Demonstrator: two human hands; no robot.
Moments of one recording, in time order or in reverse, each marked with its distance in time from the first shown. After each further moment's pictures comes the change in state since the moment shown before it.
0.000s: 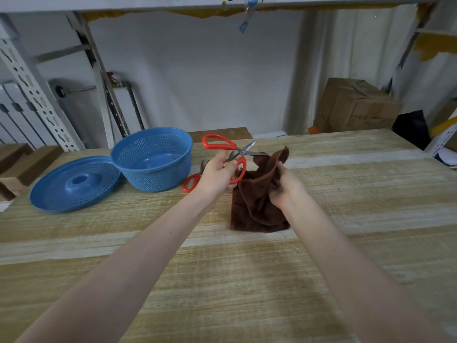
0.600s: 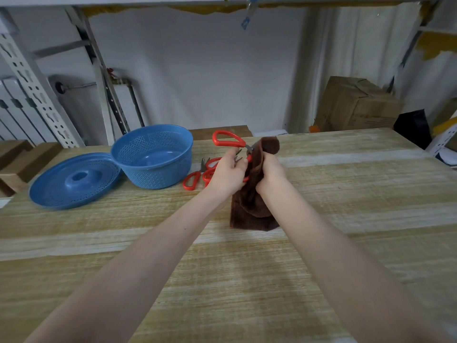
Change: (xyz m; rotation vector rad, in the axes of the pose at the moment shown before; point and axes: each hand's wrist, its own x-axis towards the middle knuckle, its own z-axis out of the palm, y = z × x) left_hand 0.003 0.001 0.020 0.120 0.036 0.026; right_hand -0.005 0.013 0.037 -0.206 0.084 -0.089
